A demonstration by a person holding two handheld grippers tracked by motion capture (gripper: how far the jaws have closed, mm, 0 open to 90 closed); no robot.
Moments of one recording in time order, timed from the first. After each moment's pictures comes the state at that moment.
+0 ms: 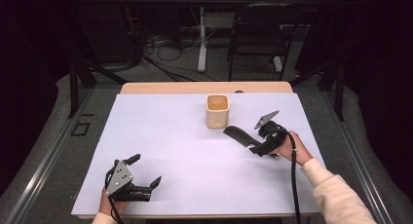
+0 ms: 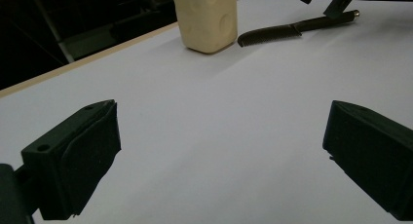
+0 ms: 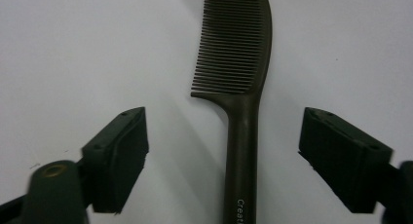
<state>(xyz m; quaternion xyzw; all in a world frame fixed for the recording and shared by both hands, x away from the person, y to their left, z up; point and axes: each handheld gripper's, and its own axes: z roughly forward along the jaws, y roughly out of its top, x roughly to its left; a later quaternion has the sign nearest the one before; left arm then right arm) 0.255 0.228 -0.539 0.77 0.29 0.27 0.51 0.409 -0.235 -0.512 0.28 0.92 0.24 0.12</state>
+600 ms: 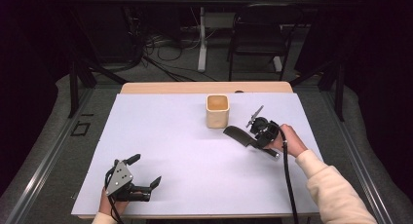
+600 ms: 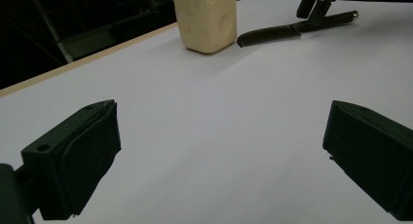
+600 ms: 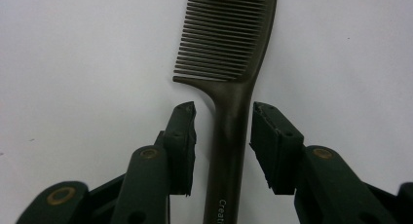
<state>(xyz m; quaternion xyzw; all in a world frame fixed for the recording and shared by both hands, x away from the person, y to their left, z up) 0.255 0.228 -0.539 0.77 0.29 0.27 0.51 0.431 -0.215 -0.514 0.29 0.94 0.13 0.10</state>
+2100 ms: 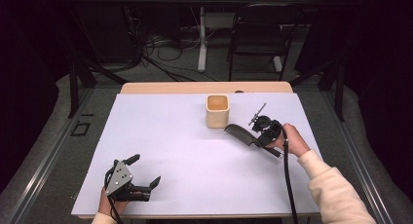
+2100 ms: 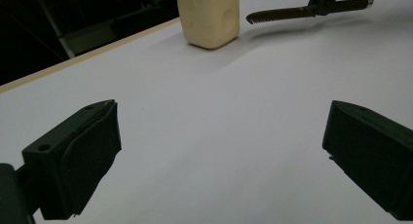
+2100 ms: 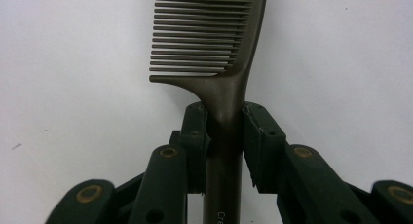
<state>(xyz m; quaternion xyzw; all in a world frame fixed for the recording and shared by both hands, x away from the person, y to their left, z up) 0.255 0.229 -0.539 0.77 0.29 0.26 0.50 0.430 -0.223 -0.507 0.32 0.94 0.12 0.08</state>
